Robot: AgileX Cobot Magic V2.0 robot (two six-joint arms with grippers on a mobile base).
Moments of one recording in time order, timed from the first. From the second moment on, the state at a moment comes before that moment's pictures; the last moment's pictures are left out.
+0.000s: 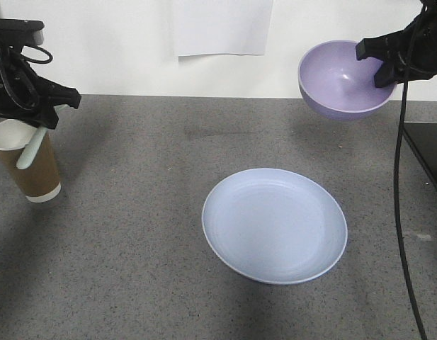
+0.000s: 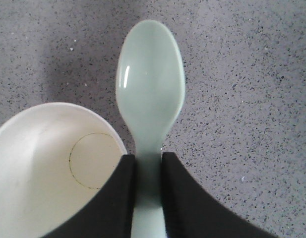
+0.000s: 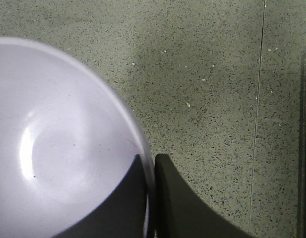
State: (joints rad) left arm -0.08 1.79 -1.77 -0.05 1.19 0.02; right arm -0.02 1.80 -1.92 0.18 1.17 -0.09
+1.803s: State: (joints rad) left arm -0.08 1.79 -1.77 -0.05 1.19 0.03; right arm -0.02 1.80 -1.92 0.18 1.17 -0.09
